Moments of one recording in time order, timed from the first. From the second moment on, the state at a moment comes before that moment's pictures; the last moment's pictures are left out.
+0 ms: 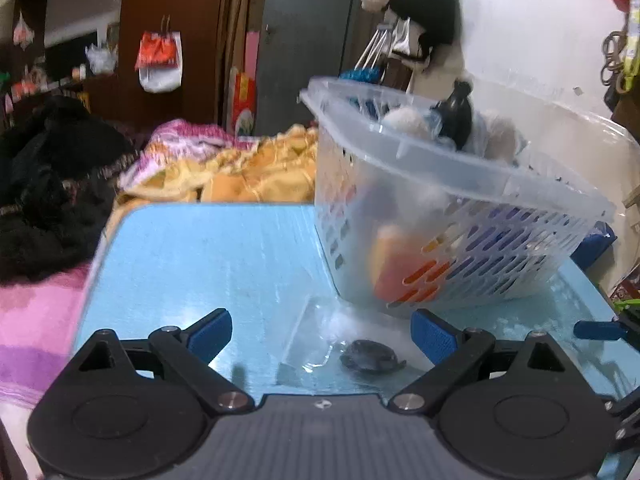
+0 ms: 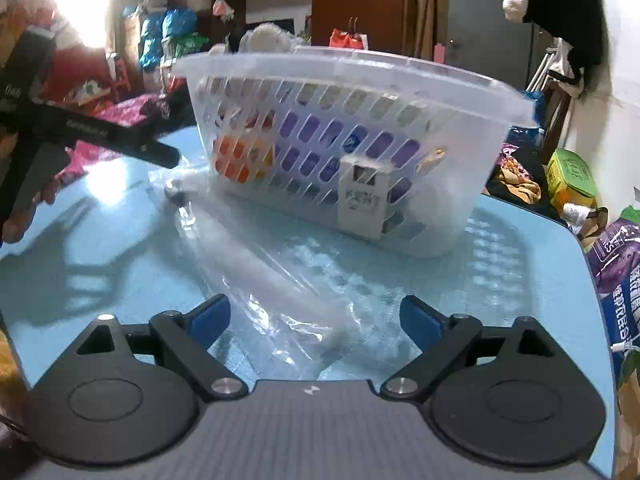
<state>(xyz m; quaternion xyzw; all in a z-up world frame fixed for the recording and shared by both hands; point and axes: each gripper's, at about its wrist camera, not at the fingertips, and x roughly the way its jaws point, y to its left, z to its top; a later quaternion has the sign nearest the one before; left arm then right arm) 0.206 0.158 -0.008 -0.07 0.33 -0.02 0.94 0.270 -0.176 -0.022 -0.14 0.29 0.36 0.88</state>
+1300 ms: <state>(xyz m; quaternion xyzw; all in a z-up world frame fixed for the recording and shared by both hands) 0.163 0.132 0.009 -0.08 0.29 -0.06 0.95 0.224 -0.181 0.002 -0.20 0.21 0.41 0.86</state>
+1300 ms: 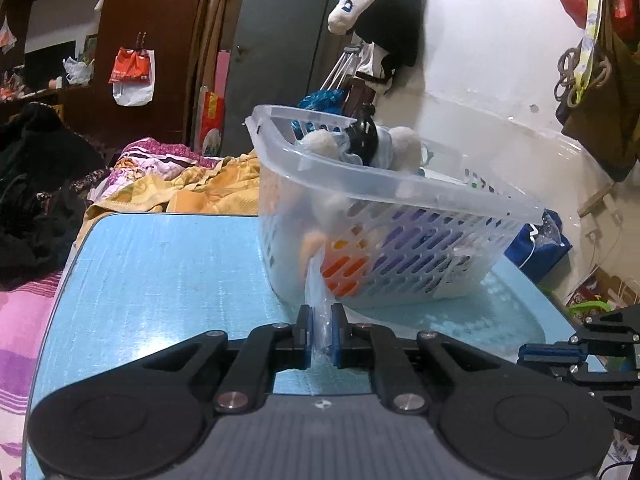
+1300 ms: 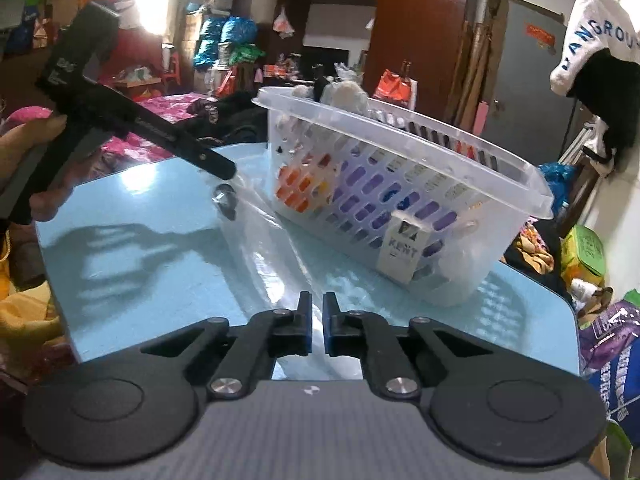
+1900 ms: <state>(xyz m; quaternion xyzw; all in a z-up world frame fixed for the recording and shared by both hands) 0.175 0.137 0.002 -0.09 0.30 -0.07 0.95 0.264 -0.186 -0.019 -0.18 0.27 0.46 0.82</state>
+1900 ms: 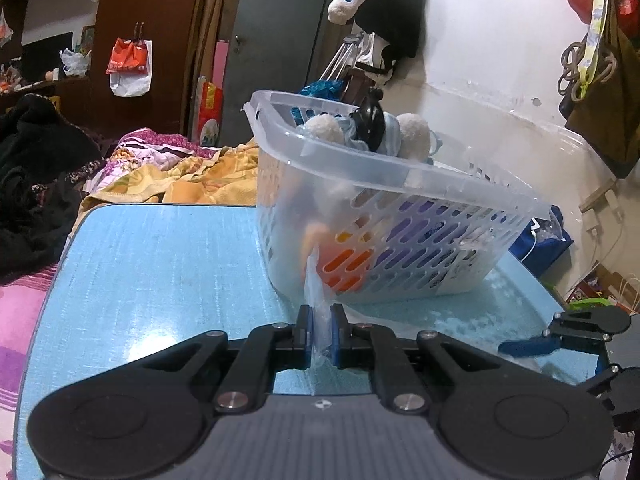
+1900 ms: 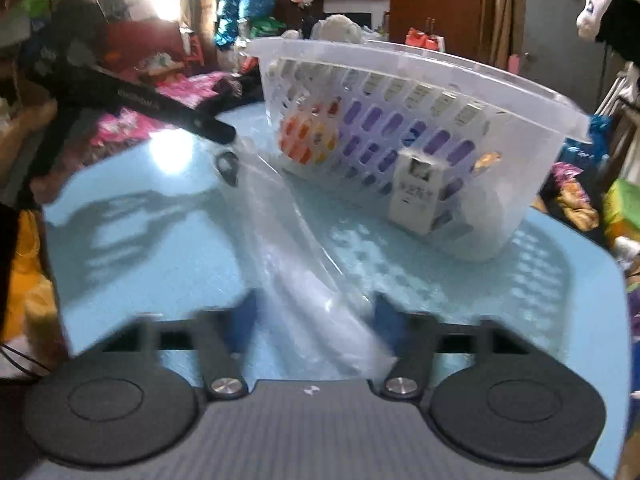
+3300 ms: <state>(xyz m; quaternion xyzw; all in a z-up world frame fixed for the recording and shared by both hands) 0.263 0.115 0.131 -0.08 0.21 -0.07 0.97 0.306 -0.154 0.111 -0.24 0.10 0.34 0.90</state>
